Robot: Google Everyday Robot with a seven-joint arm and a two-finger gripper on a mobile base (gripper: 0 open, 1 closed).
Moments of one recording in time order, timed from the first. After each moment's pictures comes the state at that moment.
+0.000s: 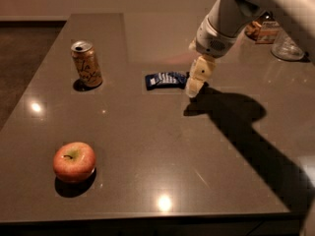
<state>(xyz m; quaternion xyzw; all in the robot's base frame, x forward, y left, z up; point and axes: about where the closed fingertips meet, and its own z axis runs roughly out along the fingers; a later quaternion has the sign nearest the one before) 0.612 -0.116 0.888 -0.63 0.75 0.07 0.19</state>
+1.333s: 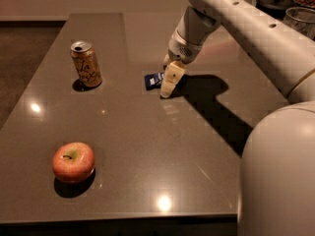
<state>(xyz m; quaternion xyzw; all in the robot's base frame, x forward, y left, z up) 0.659 -0.048 0.836 -0.65 0.73 0.13 0.16</state>
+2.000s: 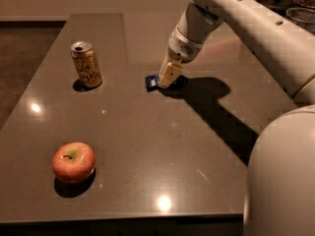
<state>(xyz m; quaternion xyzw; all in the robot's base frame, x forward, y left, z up) 0.645 -0.045 0.849 -0.65 0.72 0.14 0.16</state>
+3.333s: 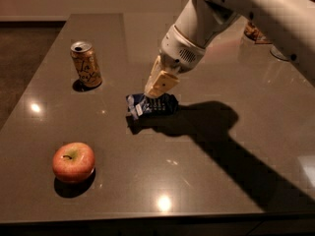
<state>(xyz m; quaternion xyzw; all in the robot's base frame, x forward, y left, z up) 0.526 -0.005 0.899 -0.69 0.67 0.22 0.17</state>
